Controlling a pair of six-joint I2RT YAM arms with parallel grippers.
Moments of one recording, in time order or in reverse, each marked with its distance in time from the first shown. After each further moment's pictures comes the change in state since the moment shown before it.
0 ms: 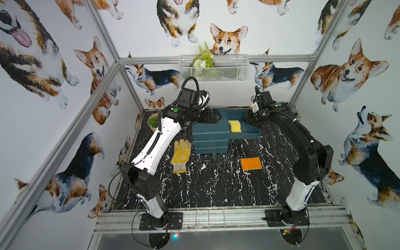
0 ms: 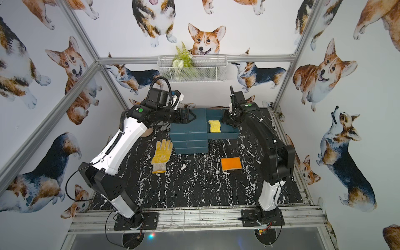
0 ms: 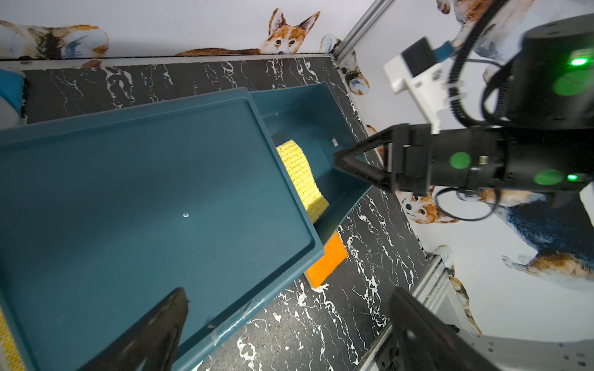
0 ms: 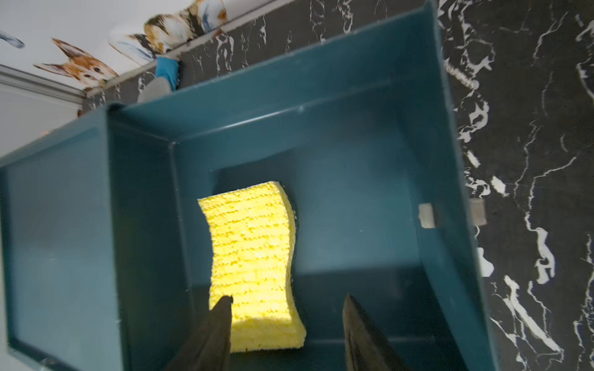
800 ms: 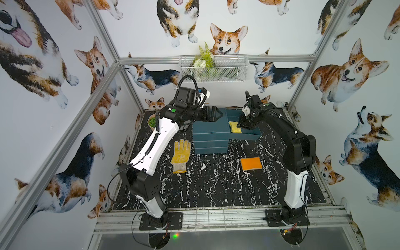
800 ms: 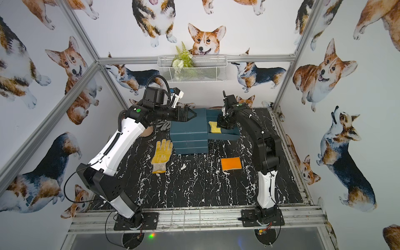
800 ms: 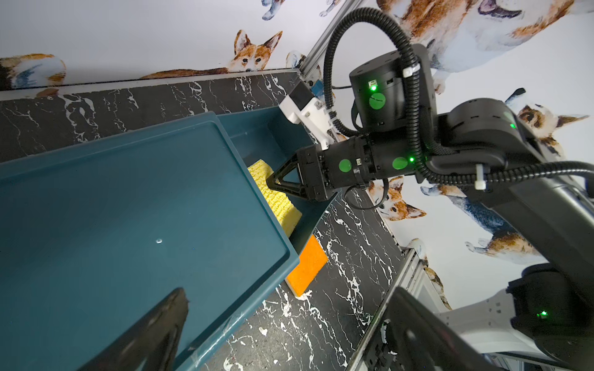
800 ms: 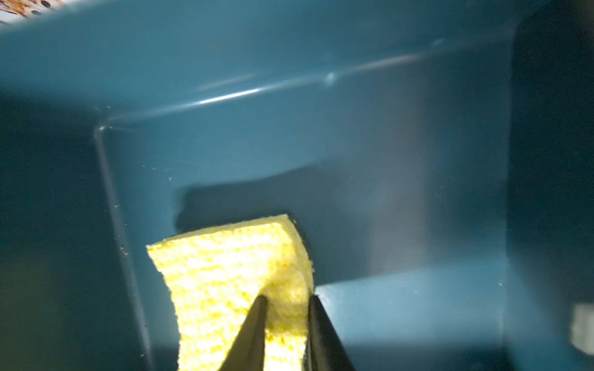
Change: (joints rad) left arm 0.021 -0.026 -0.040 0.089 0.114 0.007; right arm 0.026 0.174 0.083 -0.021 -0.059 -0.037
